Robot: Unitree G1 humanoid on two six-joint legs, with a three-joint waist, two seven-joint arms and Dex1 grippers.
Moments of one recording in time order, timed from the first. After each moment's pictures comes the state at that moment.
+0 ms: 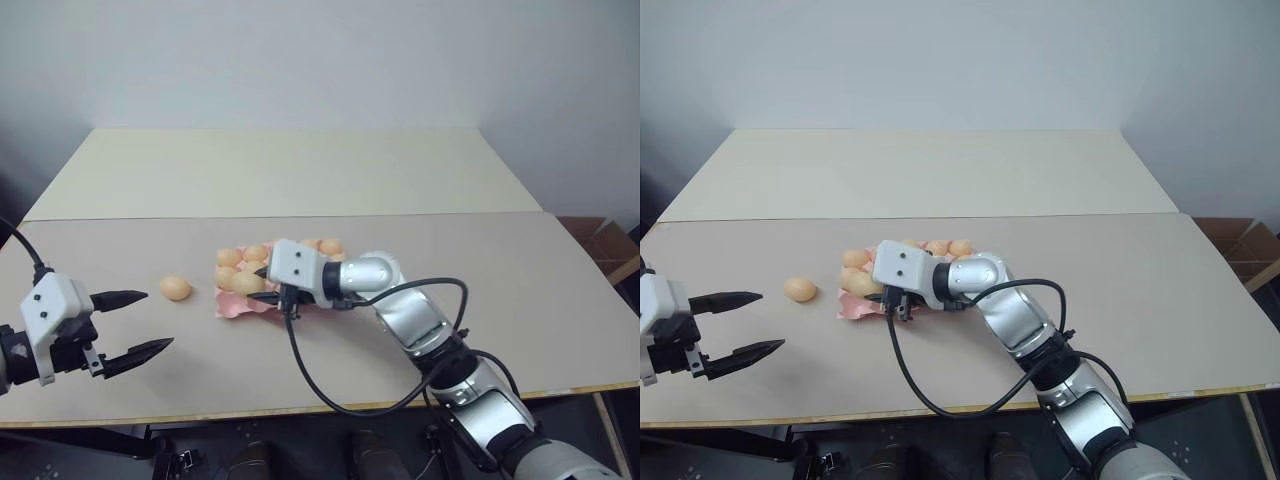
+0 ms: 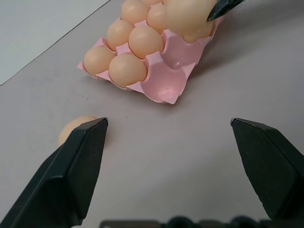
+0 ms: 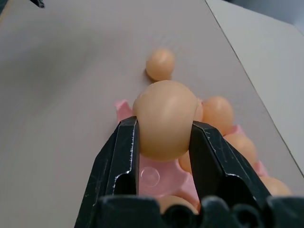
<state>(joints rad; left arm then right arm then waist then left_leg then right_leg) 0.27 0.96 0.66 -0.38 -0.53 0.41 -1.13 -0.78 -0.17 0.49 -0.04 -0.07 0.41 0.86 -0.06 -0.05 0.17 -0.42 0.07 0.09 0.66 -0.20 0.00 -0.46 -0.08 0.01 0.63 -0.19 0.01</state>
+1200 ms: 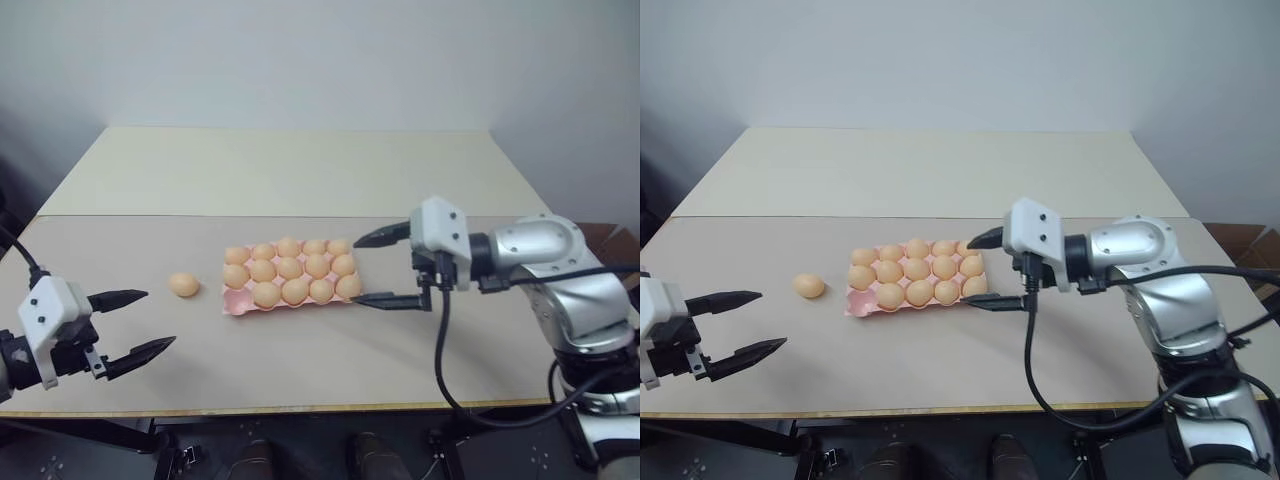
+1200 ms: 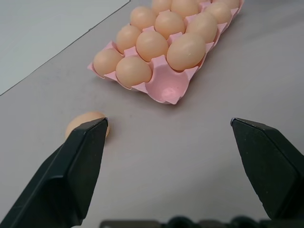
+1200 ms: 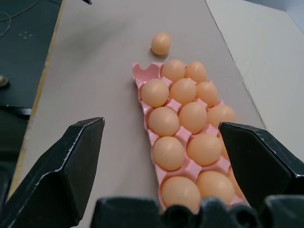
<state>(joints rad) 0.29 0.91 0.69 -0.43 -0.54 0.41 -1.10 -0.64 -0.76 0.07 -0.45 0.41 0.66 1.18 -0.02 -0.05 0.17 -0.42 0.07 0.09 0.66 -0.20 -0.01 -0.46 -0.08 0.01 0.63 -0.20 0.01</state>
